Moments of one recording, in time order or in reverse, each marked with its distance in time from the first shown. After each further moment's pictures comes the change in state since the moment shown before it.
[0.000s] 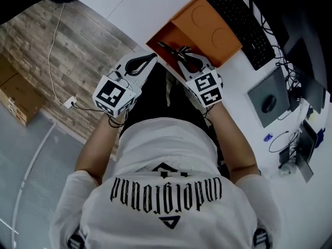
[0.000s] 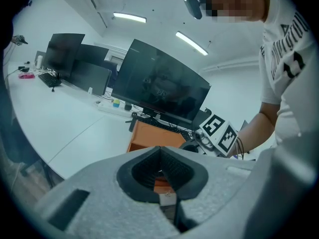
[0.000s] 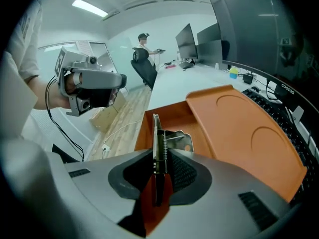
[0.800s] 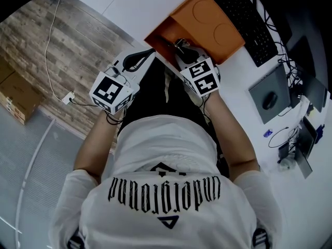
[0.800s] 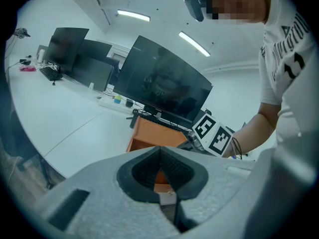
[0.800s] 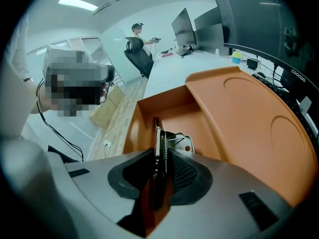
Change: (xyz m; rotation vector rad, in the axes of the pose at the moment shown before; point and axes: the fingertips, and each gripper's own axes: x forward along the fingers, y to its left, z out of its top) left arm 0.007 0.009 -0.013 -0.035 0.006 -0.014; right arm 0.029 -0.006 -0.012 0.048 0.117 0.013
